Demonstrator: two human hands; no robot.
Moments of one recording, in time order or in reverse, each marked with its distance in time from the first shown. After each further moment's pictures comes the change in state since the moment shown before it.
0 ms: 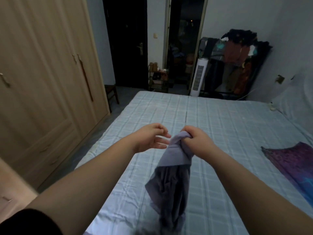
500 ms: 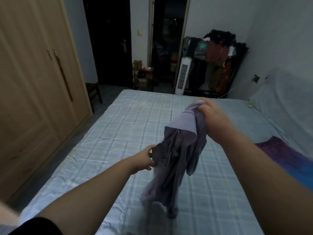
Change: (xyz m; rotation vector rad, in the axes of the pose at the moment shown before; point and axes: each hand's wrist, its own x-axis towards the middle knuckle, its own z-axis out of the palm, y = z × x) left_hand 0.042 -0.097 0.021 0.373 -0.101 -0.095; right_hand 0.011 0.001 -0.093 0.528 0.231 0.109
